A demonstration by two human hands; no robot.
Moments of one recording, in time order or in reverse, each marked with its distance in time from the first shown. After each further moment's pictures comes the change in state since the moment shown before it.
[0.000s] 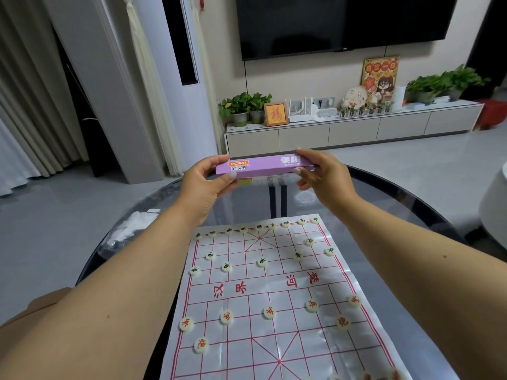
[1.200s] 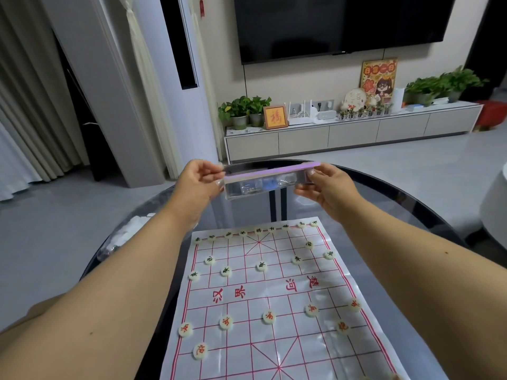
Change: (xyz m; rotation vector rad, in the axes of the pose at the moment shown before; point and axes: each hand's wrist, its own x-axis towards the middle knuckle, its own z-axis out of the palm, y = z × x) left_hand 0.001 0.006 -0.011 0.149 0.033 0.033; right_hand -0.003 0.000 -0.006 0.725 -0.015 0.499
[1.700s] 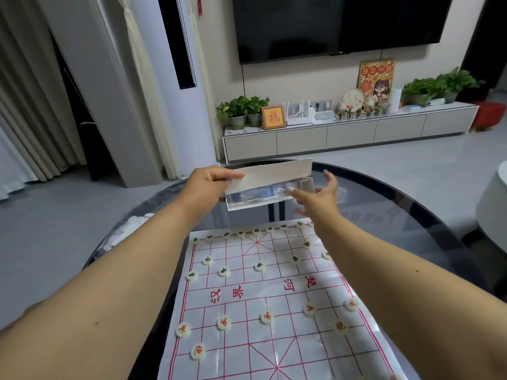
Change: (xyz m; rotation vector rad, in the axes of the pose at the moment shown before) left_hand 0.002 0.007 0.015 0.249 -0.126 -0.035; right_hand -0.004 0.035 0.017 -0.247 0.269 0.069
